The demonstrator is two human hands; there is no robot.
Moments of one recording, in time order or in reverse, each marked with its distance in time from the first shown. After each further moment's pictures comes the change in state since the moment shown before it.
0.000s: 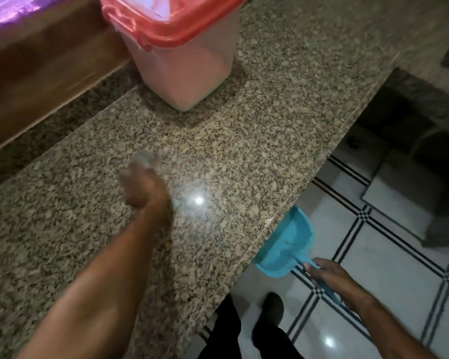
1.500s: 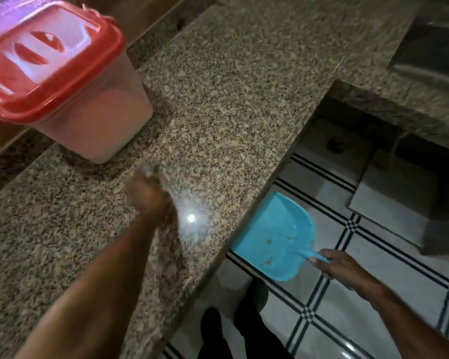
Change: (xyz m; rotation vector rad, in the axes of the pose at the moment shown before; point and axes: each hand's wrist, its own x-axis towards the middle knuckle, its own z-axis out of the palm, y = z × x) left_hand -0.073 0.195 0.134 -0.045 0.051 0.427; right_hand 0.090 0.008 -0.237 0.018 0.007 -0.063
